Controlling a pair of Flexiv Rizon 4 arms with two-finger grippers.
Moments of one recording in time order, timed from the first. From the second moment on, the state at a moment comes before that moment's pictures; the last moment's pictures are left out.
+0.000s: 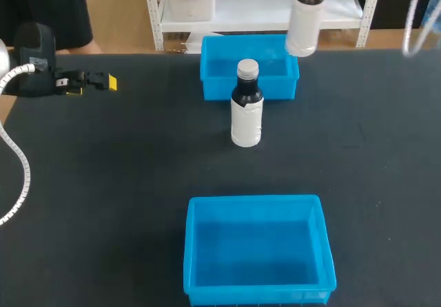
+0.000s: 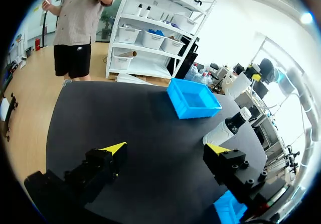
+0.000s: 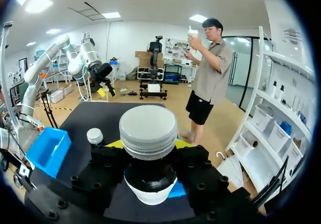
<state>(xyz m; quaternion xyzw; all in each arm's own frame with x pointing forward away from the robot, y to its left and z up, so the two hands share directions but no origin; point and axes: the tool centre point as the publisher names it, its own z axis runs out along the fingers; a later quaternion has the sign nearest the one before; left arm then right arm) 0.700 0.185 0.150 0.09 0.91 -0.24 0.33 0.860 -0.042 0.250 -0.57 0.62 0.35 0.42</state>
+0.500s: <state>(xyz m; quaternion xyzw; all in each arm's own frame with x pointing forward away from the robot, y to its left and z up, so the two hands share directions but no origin) 0.700 0.185 0.150 0.09 0.91 -0.24 0.33 0.899 0.032 0.222 -0.59 0.59 0.35 0.42</state>
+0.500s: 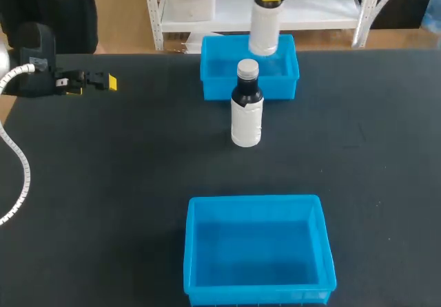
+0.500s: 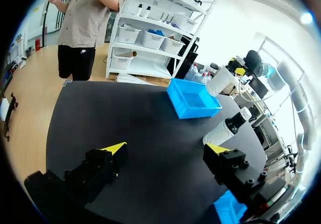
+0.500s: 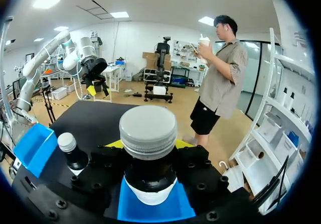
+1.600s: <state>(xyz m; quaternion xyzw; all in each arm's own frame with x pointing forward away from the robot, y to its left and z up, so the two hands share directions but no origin) 0.700 0.185 0.150 0.09 0.91 -0.24 0.33 0.918 0.108 0.149 -0.54 0.62 0.35 0.45</state>
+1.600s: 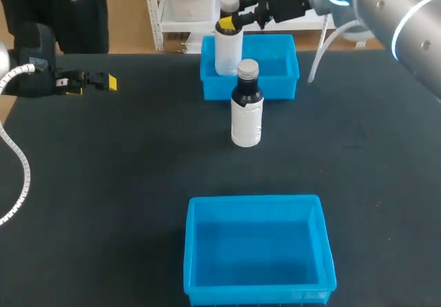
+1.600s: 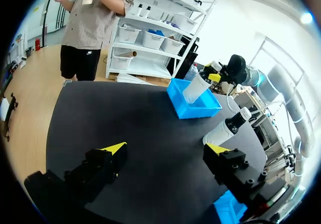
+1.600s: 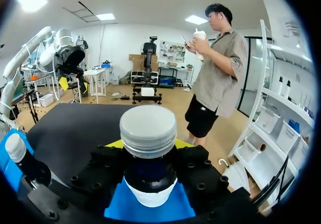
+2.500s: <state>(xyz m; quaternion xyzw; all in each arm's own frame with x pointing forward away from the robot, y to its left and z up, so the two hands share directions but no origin) 0.700 0.185 0.150 0.09 0.91 -0.24 0.33 0.922 0.115 0.124 -0.53 0.64 0.34 0.44</state>
